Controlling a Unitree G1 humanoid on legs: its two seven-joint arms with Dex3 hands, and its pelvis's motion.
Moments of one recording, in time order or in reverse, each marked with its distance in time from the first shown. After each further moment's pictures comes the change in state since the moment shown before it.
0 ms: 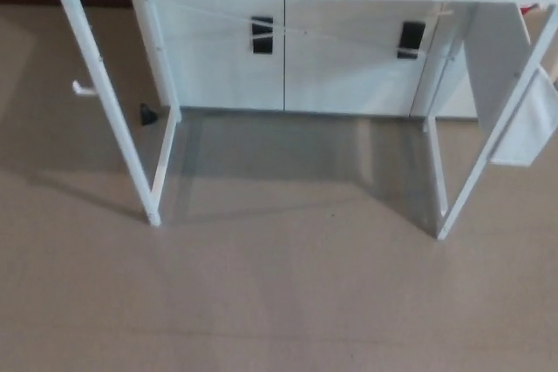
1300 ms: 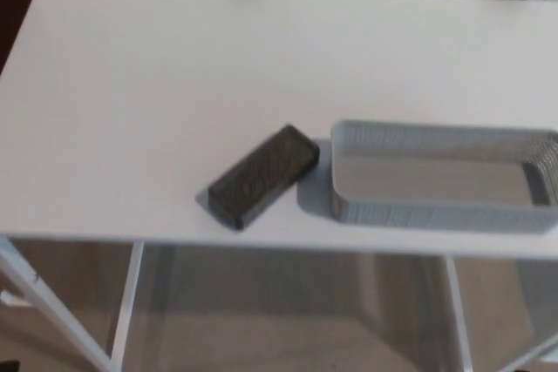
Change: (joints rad) left_arm -0.023 0.029 -0.008 0.022 0.008 -0.027 0.008; right_arm -0.021 0.013 0.014 0.015 -0.001 -0.009 0.002
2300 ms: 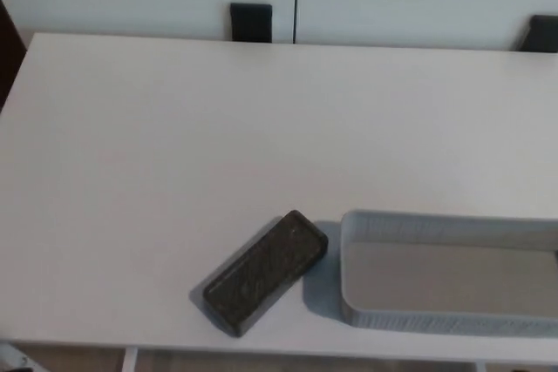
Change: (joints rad) left_arm 0.026 -0.015 -0.006 -0.040 -0.005 -0.019 -0.031; right_arm 0.007 -0.015 0.026 -0.022 -0.012 -0.004 -0.008
